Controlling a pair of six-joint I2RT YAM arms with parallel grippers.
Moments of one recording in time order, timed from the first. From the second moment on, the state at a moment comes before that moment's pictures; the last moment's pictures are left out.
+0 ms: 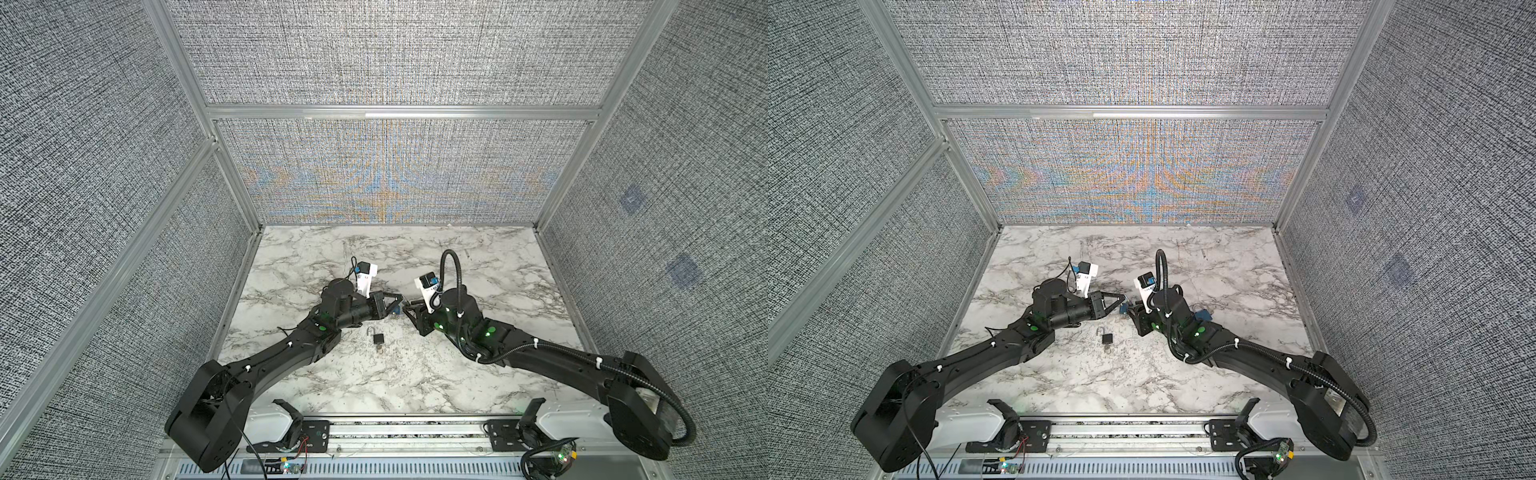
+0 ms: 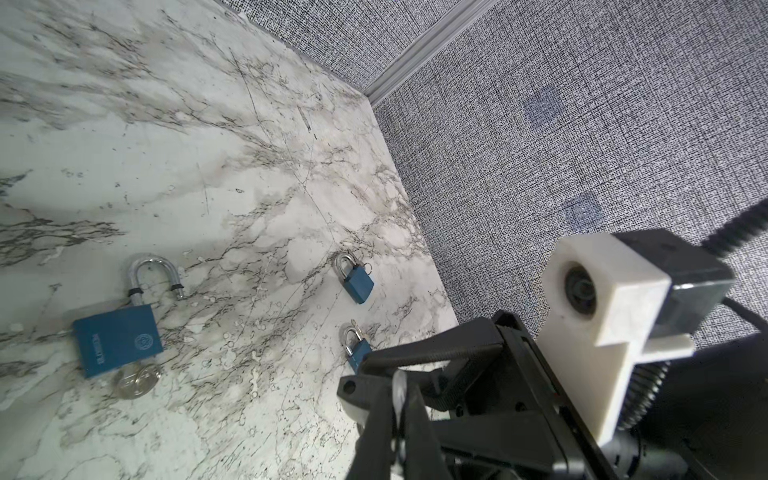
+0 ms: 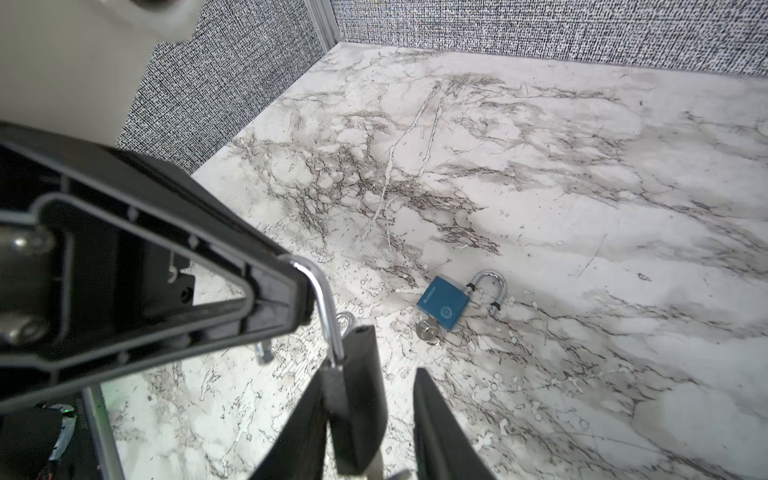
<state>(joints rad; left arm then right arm) -0.63 1.28 0.64 0.37 0.51 -0.83 0.83 1.31 0.74 0.12 0.00 0.31</state>
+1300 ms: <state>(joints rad) -0.62 1.10 0.70 0.19 0.46 -0.55 0.61 1.25 0.78 -0.03 -0.55 0.41</state>
